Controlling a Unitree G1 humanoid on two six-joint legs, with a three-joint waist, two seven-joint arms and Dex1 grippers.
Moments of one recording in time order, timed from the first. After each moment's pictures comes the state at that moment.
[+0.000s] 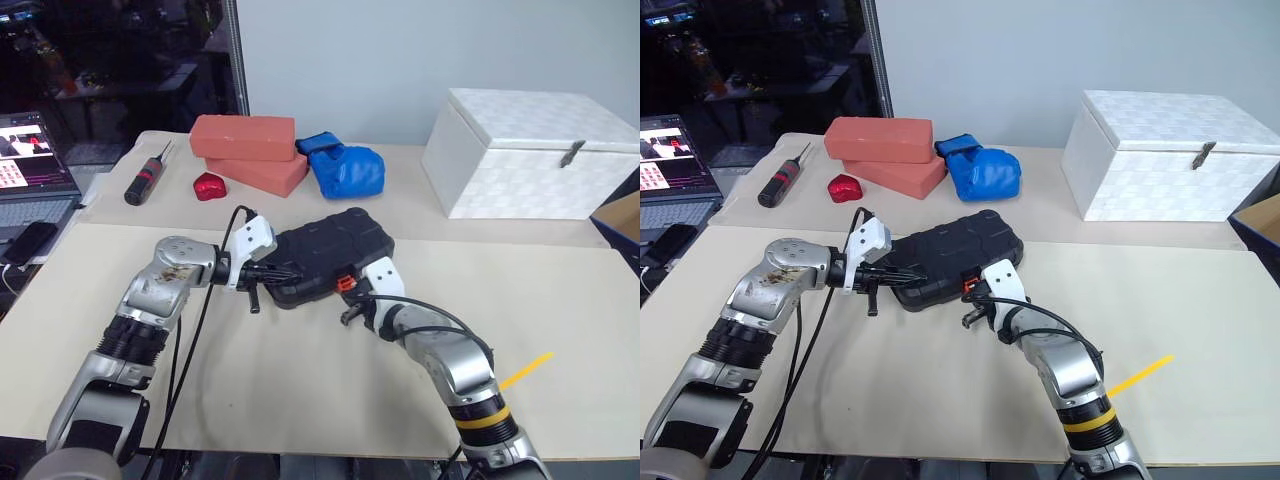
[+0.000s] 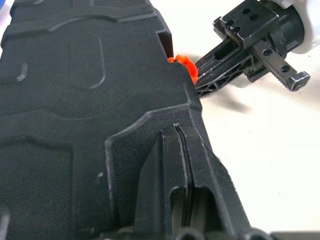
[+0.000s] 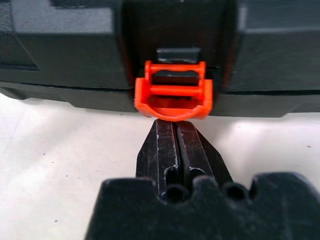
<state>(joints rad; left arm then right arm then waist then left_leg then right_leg) -0.70 0.62 -0.22 0.16 -0.24 0.45 -1.19 -0.35 -0.23 0.21 -0.23 0.17 0.81 0.30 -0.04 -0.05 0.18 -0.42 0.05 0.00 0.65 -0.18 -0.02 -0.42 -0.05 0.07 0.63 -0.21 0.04</state>
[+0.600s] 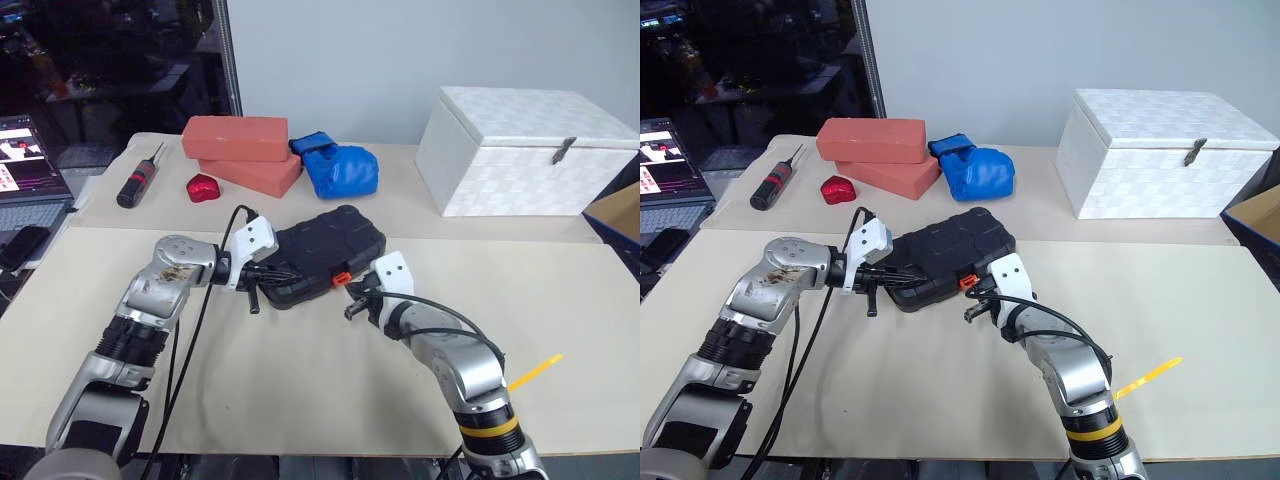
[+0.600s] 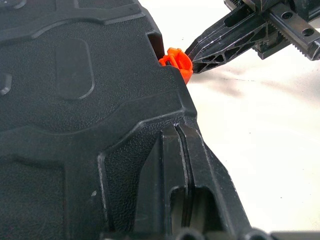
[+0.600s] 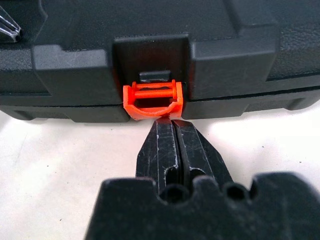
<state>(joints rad) -0.69 0.63 -0.23 0.14 -0.20 0.46 -1.19 -0.35 -0.19 0.18 -0.33 0.18 0.88 0.27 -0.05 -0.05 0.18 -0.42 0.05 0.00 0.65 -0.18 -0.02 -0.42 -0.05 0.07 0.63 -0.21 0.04</state>
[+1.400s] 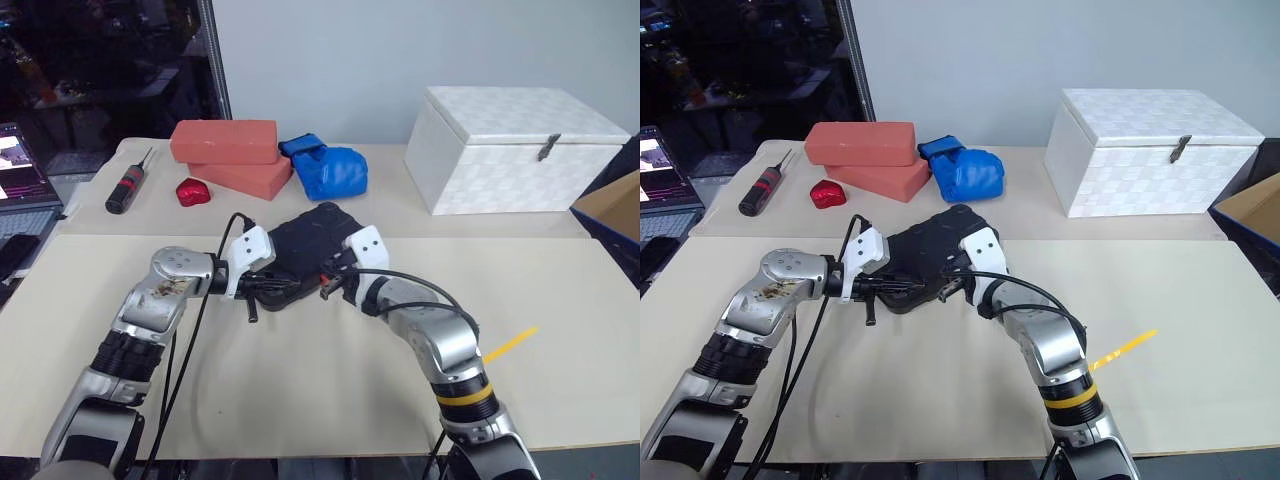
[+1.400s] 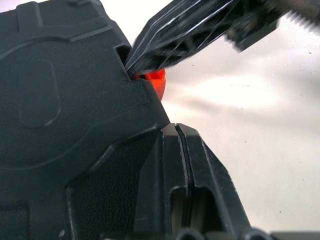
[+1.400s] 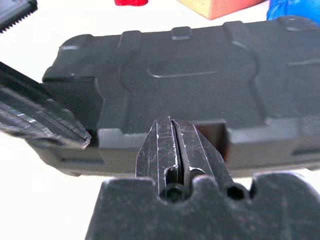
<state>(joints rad) -0.60 0.63 -0.19 0.07 -0.20 0.43 -1.16 -0.46 -0.16 0.18 -0.32 0.22 0.83 0.35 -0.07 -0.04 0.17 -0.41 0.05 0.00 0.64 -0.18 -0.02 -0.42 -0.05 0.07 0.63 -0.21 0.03</state>
